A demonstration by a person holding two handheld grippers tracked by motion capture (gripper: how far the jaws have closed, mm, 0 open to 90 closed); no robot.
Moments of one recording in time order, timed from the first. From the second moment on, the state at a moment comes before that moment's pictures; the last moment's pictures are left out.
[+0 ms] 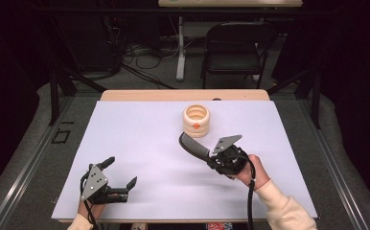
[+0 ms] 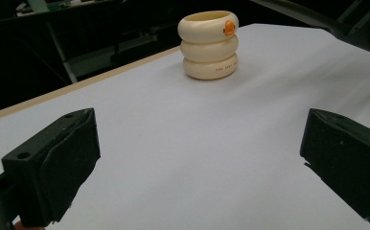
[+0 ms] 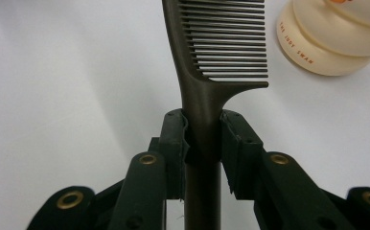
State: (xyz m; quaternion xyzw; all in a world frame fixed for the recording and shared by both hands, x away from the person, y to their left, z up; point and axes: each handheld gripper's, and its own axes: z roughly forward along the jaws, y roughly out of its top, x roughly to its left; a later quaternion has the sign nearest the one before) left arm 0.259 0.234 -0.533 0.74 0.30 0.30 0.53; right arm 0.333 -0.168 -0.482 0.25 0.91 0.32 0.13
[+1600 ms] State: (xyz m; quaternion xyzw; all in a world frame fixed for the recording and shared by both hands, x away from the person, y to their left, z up) left arm 0.259 0.234 -0.533 0.74 0.30 0.30 0.52; right arm 0.342 -0.187 -0.476 0.28 0.88 0.34 0.16
